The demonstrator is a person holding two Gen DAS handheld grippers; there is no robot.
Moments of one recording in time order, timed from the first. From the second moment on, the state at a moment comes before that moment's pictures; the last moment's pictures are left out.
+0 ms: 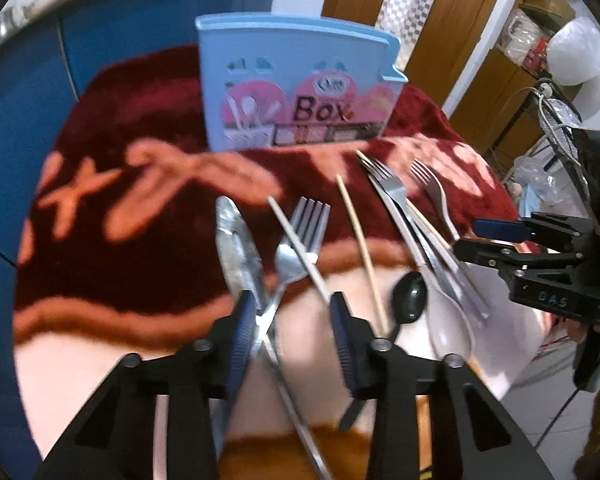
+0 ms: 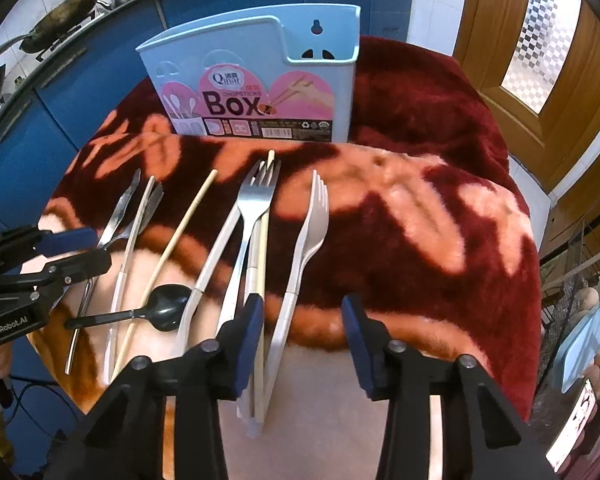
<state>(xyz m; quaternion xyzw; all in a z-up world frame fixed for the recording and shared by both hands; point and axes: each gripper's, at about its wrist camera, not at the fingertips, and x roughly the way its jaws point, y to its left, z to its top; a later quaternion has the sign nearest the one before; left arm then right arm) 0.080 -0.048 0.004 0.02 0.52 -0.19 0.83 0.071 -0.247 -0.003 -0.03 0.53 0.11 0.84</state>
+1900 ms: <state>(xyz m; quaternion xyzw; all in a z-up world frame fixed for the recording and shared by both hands) 0.099 -0.042 0.081 -0.09 0.35 -0.21 0.91 0.059 -0.260 0.079 0.08 0.25 0.14 0.95</state>
